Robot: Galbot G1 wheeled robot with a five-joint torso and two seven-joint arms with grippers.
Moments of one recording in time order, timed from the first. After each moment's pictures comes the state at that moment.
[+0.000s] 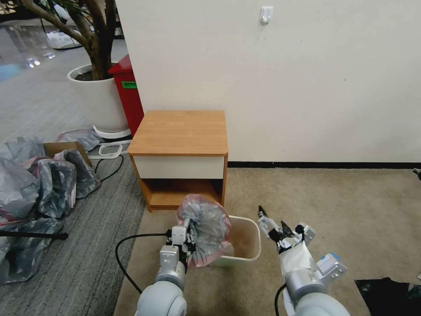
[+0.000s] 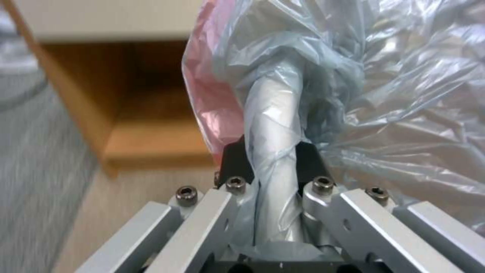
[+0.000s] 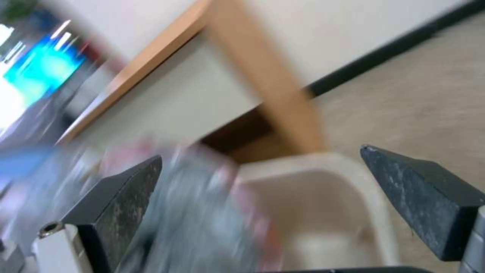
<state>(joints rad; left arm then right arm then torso) 1.54 -1.41 -0.20 -2.07 -0.10 0.31 -0.25 -1.72 1.27 0.34 2.32 0.74 -0.24 0.19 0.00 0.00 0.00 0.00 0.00</state>
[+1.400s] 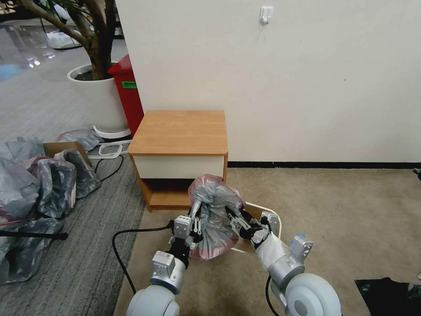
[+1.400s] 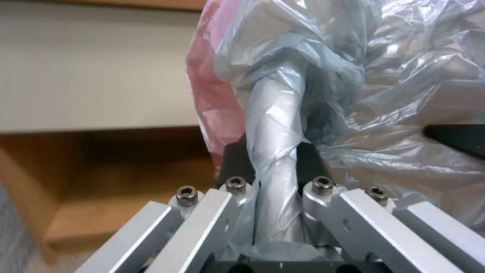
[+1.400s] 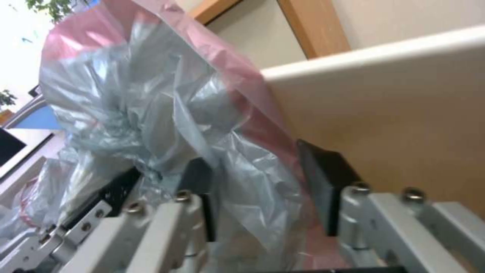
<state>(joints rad) 1.59 -1.41 -0.22 -2.14 -0.11 0.14 -0.09 -1.53 1.29 0.25 2.17 0.66 -0.29 0.09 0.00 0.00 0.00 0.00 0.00</state>
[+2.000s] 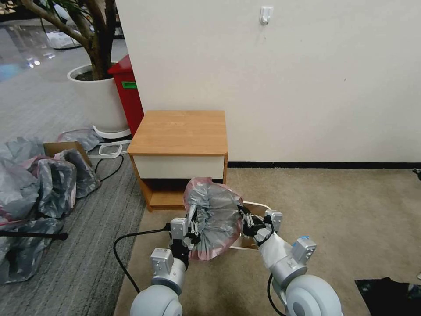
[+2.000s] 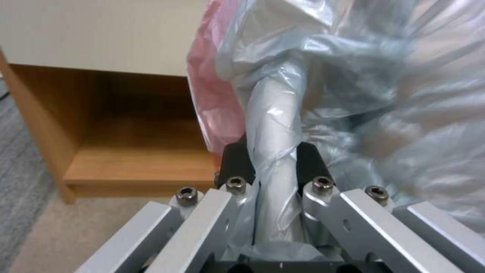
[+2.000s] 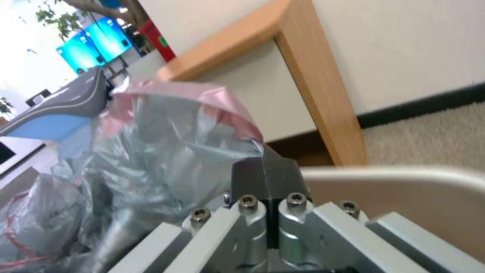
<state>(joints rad) 1.58 -1.42 -0.22 -2.12 -0.18 0.23 -0.20 -1.55 1.28 0.28 2.22 0.60 -0.23 0.07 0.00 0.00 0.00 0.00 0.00</state>
